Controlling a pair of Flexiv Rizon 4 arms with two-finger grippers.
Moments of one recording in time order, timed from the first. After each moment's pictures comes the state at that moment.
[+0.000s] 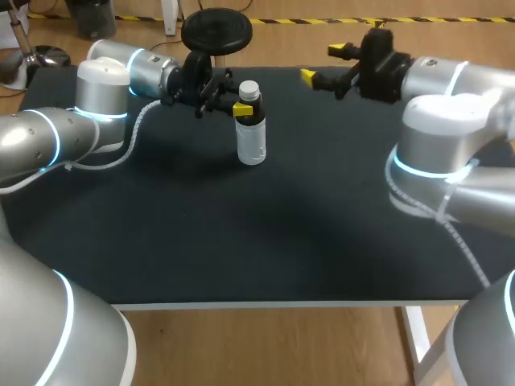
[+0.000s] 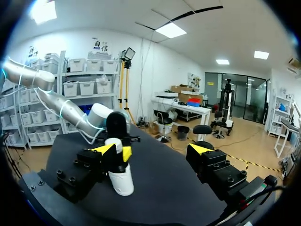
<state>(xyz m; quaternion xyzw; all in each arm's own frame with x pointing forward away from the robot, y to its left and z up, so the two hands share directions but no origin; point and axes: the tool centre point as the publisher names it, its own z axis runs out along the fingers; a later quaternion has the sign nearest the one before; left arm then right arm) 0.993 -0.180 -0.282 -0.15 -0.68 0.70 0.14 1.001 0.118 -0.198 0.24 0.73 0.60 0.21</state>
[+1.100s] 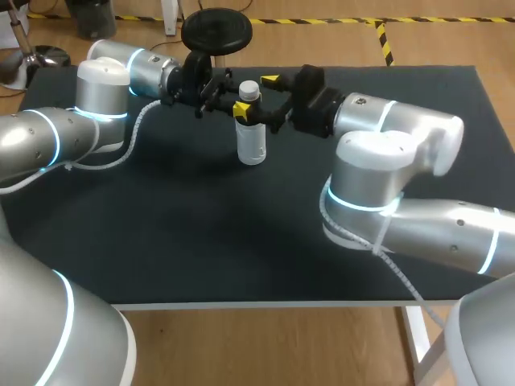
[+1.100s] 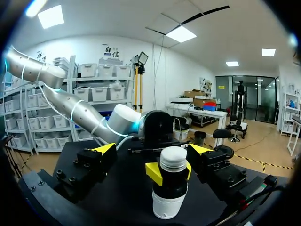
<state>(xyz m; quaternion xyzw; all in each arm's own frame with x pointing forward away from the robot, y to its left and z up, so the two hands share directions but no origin) 0.993 -0.180 -0.282 -0.15 -0.68 0.70 0.14 0.960 0.241 -0.236 0.22 0.72 0.63 0.18</state>
